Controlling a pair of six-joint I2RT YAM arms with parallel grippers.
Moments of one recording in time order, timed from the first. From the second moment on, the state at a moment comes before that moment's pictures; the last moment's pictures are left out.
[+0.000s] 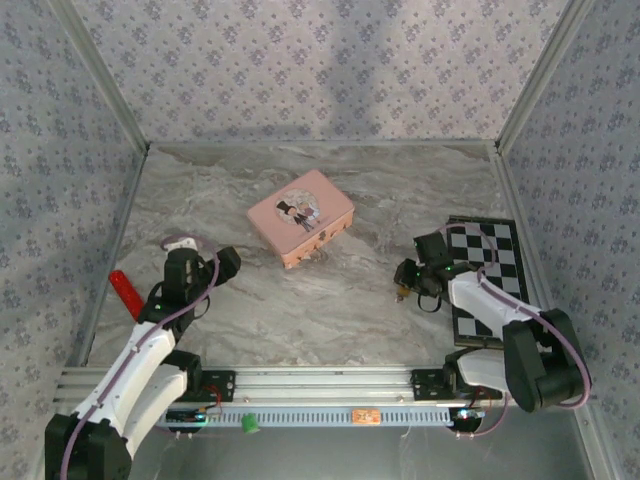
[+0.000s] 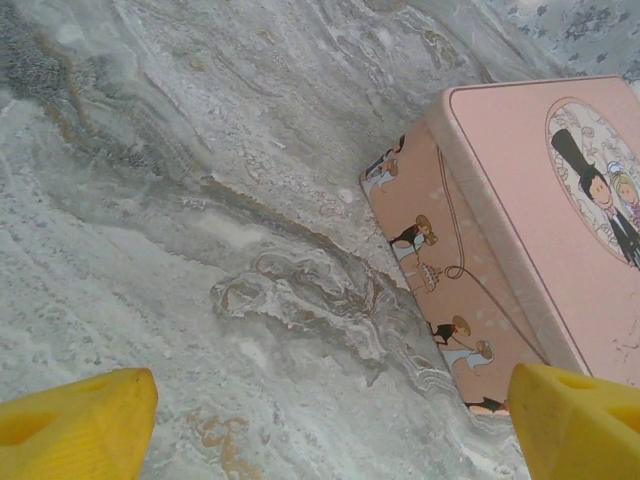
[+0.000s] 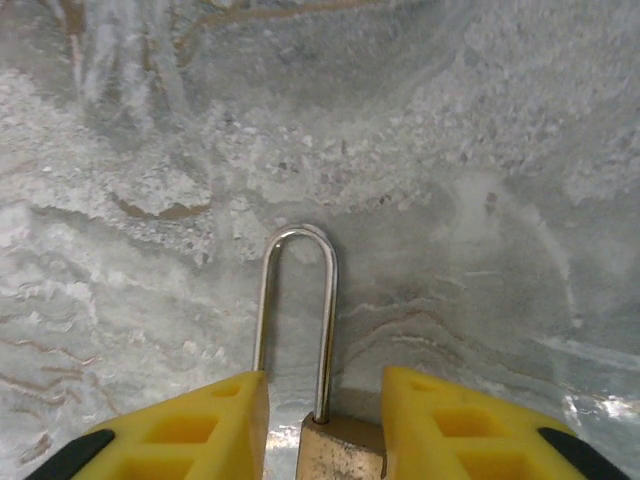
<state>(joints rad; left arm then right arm) -0.24 0.72 0.38 -0.24 -0.04 -0.64 0.30 1.23 0.54 -0.35 -0.06 0.62</state>
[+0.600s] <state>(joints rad) -0.24 0.90 0.54 -0.22 -0.47 -0.49 0.24 0.88 0.64 -0.40 0.25 0.41</state>
